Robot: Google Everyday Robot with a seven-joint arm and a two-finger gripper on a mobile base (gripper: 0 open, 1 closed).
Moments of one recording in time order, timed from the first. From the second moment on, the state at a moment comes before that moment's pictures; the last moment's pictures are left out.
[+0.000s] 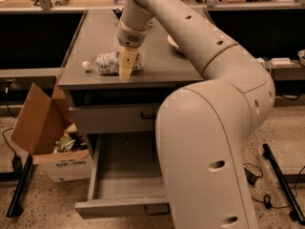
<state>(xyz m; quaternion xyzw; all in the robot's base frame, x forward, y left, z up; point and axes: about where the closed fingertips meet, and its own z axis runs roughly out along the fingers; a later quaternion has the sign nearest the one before) 0.726 0.072 0.846 -0.73 0.65 0.09 0.18</state>
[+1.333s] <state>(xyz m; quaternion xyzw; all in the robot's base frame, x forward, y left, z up) 0.680 0.085 0.840 -0.73 0.65 0.10 0.16</state>
